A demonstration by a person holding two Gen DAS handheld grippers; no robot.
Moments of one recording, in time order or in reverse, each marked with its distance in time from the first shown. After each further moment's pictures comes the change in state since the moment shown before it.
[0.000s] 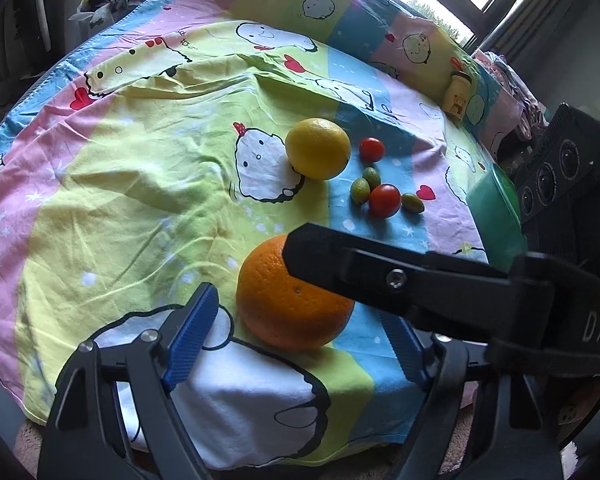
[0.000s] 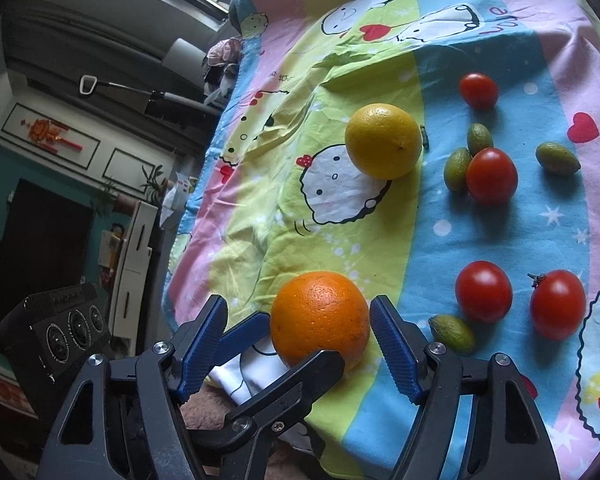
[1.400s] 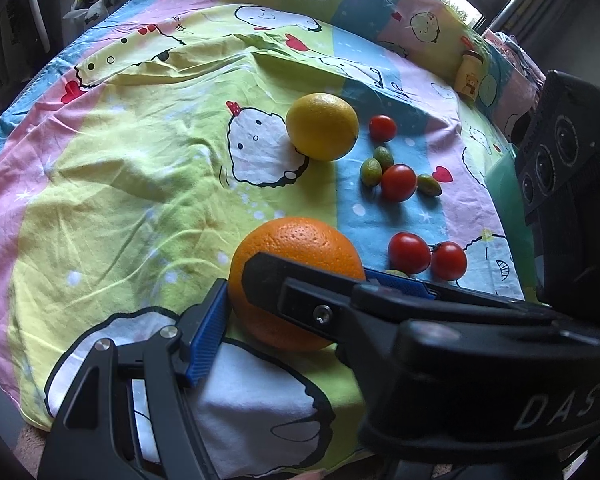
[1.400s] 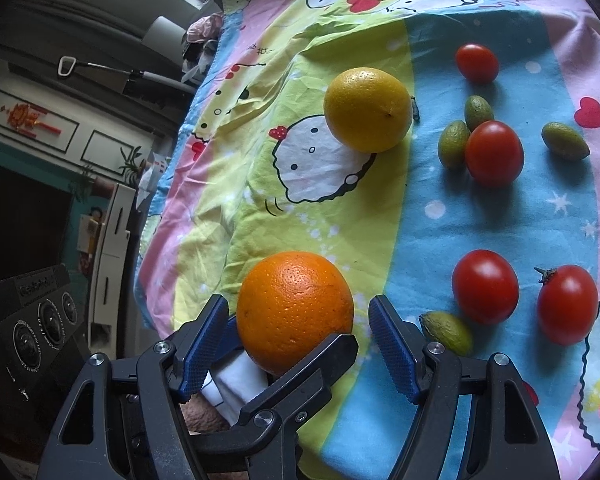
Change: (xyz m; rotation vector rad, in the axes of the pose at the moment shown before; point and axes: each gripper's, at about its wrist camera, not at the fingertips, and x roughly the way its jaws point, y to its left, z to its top) left arm 0.024 -0.005 0.002 0.025 0.057 0.057; right arm 0.020 -0.008 -0.001 -0.003 0.078 -0.077
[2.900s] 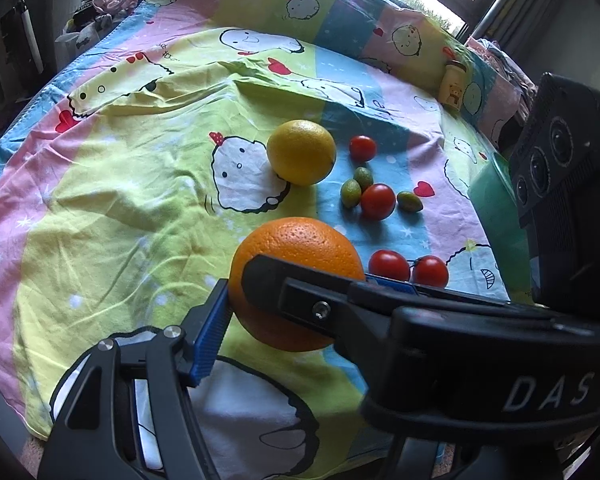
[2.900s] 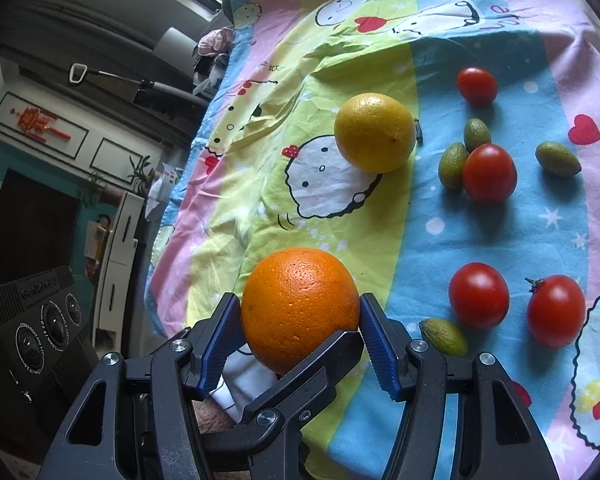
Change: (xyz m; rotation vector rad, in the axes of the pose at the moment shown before) left arm -0.014 -0.013 0.003 0.043 -0.079 -0.022; right arm -0.017 0.005 0.002 -0.016 -0.060 0.025
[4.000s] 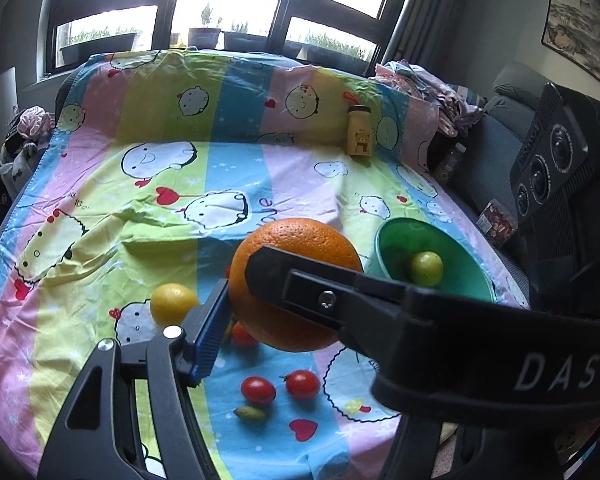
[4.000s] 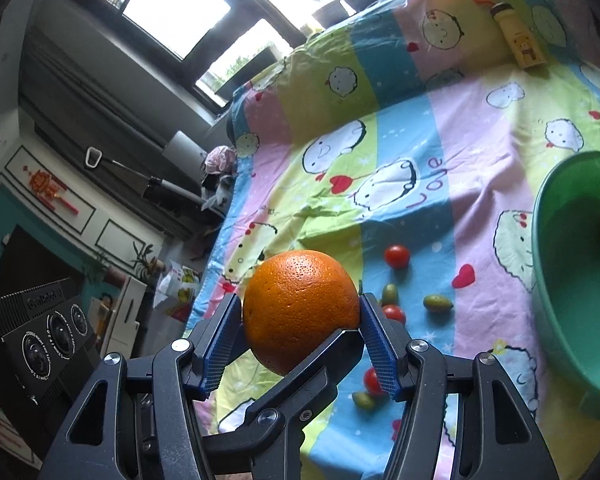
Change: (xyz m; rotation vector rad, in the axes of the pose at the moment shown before) left arm -0.043 -0.110 0.076 0.239 -0.191 -0.128; right arm -0.137 -0.004 0.041 0.020 -0.356 -0.027
